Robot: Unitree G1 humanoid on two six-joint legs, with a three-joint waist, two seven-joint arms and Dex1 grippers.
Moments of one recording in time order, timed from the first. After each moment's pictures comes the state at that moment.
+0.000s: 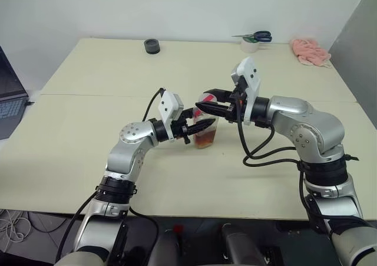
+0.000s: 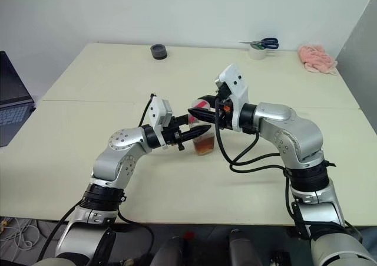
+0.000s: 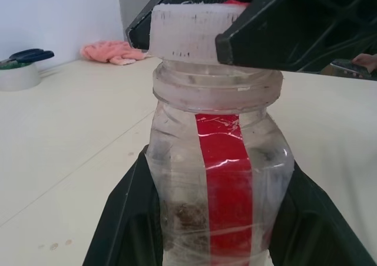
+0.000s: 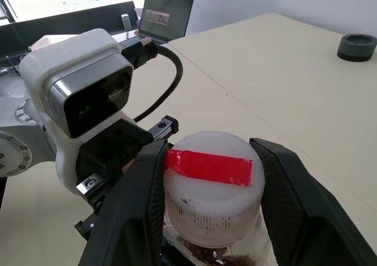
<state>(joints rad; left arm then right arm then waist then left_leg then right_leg) -0.58 0.35 -0.08 0.09 -0.35 0.26 -0.94 -0.81 -0.40 0.11 -0.22 0.53 0.90 0.65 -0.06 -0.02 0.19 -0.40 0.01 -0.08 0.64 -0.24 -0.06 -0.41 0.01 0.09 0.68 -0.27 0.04</state>
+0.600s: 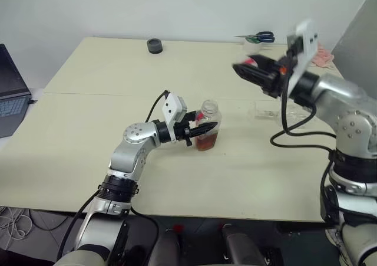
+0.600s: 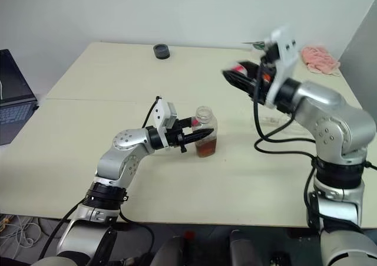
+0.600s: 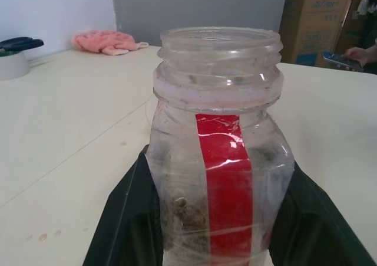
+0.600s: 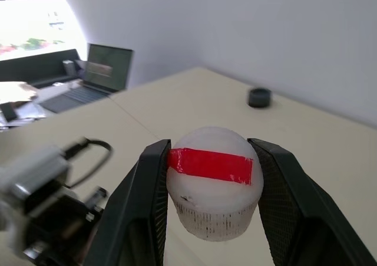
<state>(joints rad) -0.60 0.34 -0.11 0.14 -0.34 0.25 -0.96 -0.75 -0.52 -0.18 -0.28 0.61 0.99 0.47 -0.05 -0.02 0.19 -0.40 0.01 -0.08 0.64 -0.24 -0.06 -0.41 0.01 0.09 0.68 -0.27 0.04</state>
